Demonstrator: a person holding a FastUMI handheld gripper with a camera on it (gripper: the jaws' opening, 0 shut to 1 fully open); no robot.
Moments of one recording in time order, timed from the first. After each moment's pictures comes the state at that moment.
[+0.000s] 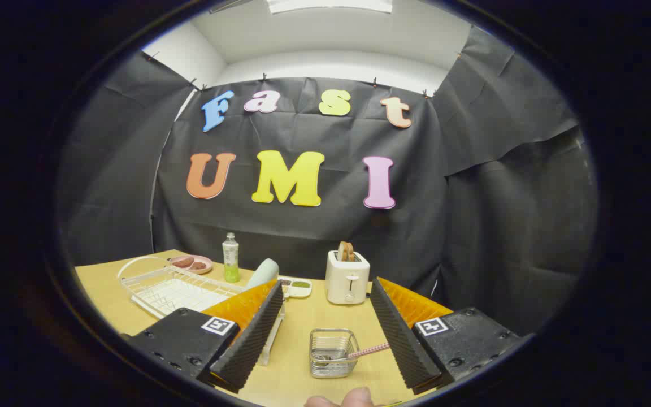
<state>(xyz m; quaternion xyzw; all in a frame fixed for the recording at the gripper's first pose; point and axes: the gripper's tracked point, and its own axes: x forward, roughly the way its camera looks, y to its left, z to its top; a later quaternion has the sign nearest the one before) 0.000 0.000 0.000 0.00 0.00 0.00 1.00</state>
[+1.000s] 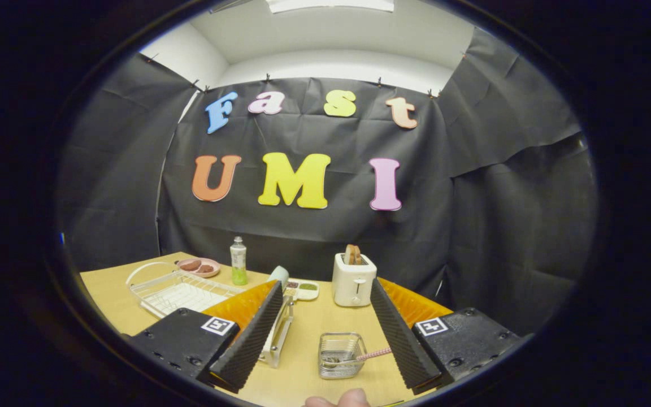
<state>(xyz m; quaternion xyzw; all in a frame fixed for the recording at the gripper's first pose) -0.007 0.019 0.013 0.00 0.02 0.02 1.00</state>
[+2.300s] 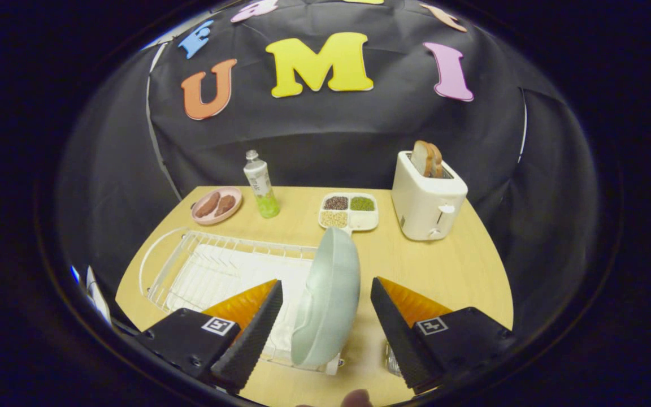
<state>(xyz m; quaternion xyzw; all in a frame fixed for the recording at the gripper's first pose) 0.147 0.123 -0.055 0.00 0.38 0.05 0.92</state>
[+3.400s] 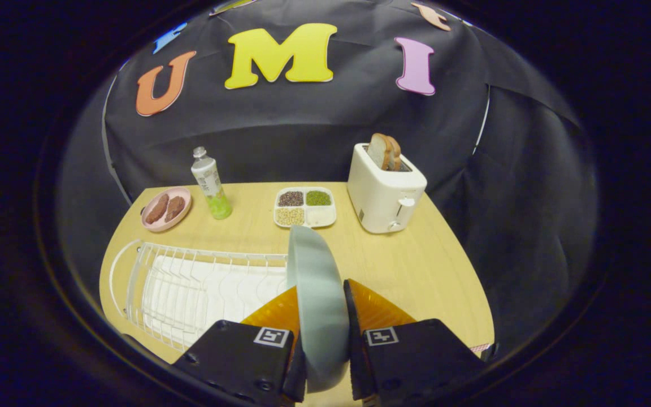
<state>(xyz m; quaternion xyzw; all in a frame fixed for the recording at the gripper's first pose) 0.162 0.111 -0.023 -0.02 0.35 -0.09 0.93</state>
